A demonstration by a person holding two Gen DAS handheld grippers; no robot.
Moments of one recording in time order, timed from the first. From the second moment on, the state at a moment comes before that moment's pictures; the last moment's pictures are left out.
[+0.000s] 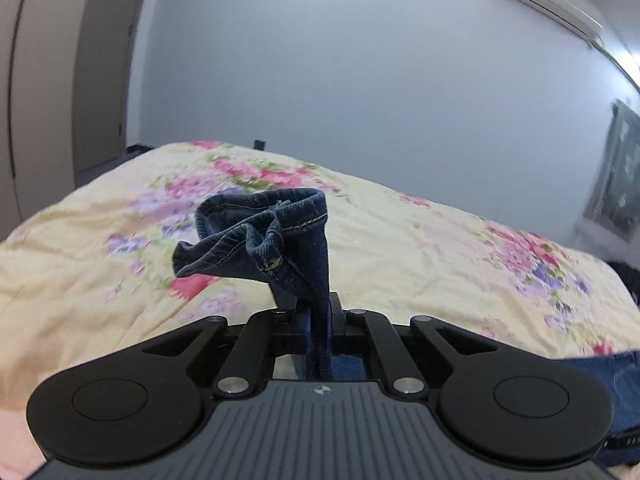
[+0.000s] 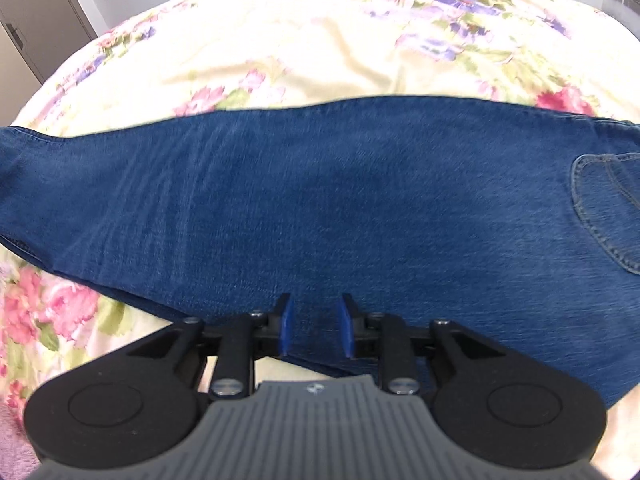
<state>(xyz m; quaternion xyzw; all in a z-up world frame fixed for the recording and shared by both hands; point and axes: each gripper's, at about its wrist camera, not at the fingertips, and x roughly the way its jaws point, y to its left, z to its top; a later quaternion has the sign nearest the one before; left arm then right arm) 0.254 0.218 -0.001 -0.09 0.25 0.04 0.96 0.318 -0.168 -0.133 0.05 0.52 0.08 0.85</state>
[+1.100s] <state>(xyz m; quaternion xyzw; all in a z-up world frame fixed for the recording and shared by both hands) 0.286 -0.004 -0.119 0.03 0.48 -0.26 0.84 0.288 -0.207 -0.144 0.21 0.52 0.14 0.82</state>
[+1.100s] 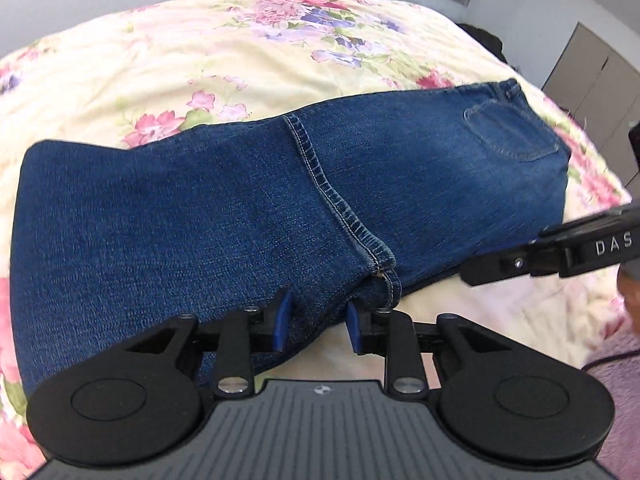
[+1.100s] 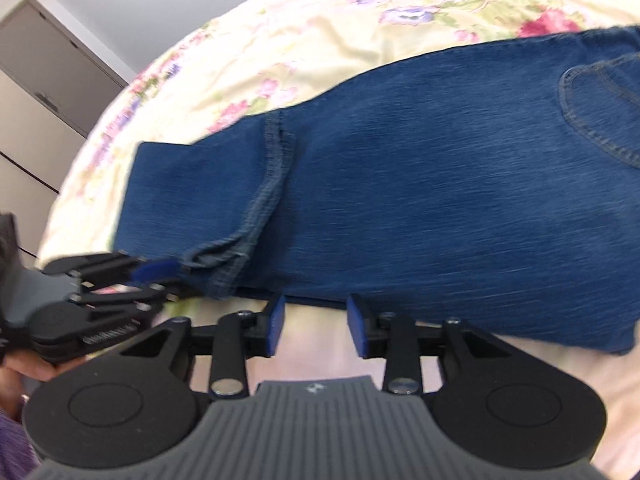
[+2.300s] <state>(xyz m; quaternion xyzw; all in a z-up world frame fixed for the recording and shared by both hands) 0.268 0.147 -0.091 -0.02 0.44 -0.11 0.89 0.300 -0.151 -0.186 0.51 0.45 0.01 0.73</state>
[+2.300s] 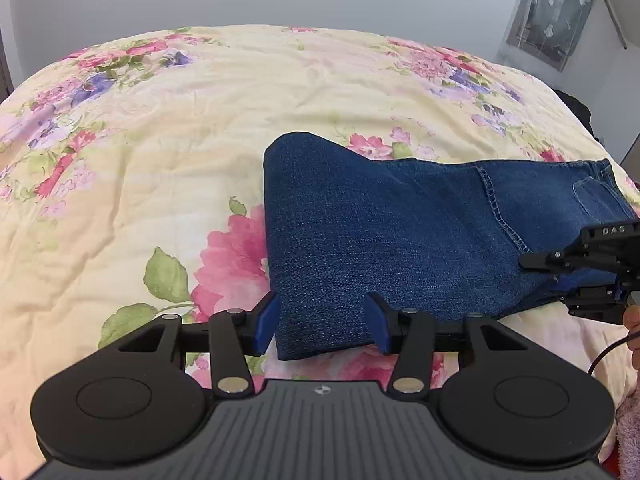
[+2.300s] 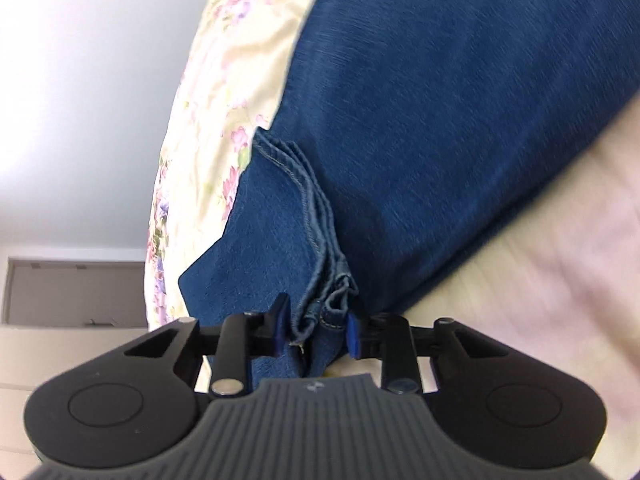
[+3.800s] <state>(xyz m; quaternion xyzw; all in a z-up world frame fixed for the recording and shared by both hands) 0.324 0.017 -0.071 0.03 0.45 -0.11 0.89 0.321 -0.517 -0.080 0.22 0.45 -0.23 0.83</state>
